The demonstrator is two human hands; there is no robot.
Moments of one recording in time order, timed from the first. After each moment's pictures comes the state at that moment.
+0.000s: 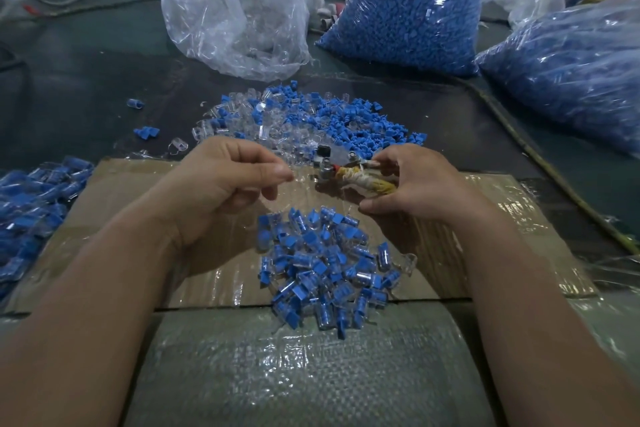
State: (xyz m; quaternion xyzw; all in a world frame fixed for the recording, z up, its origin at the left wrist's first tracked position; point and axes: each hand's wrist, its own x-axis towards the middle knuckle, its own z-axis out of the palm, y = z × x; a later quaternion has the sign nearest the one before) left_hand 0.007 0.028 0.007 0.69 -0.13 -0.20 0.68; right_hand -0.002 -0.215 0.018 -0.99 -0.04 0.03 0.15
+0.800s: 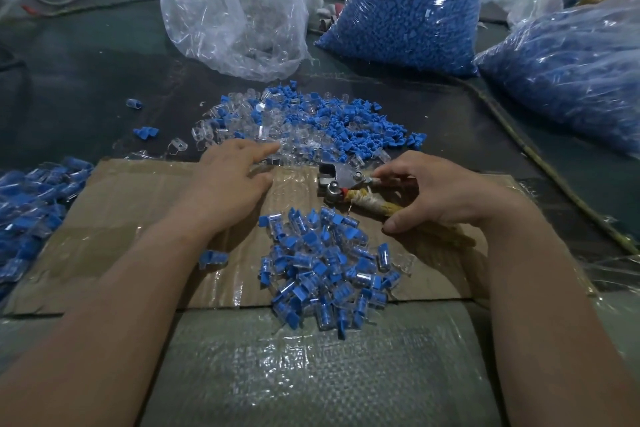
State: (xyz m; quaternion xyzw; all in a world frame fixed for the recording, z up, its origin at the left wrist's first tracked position) left_hand 0.027 0.016 -0.020 0.96 -0.11 0.01 0.27; right_hand -0.007 -0.240 0.021 -0.96 -0.07 0.15 0.23
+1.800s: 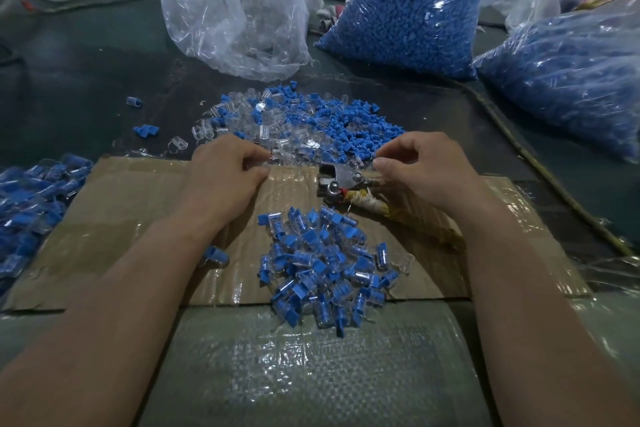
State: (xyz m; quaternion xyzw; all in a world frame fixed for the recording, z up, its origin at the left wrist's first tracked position) left_hand 0.023 0.011 -0.013 0.94 -0.09 0.10 0.32; right_hand -0.004 -0.222 0.020 -0.94 0.00 -0.04 0.33
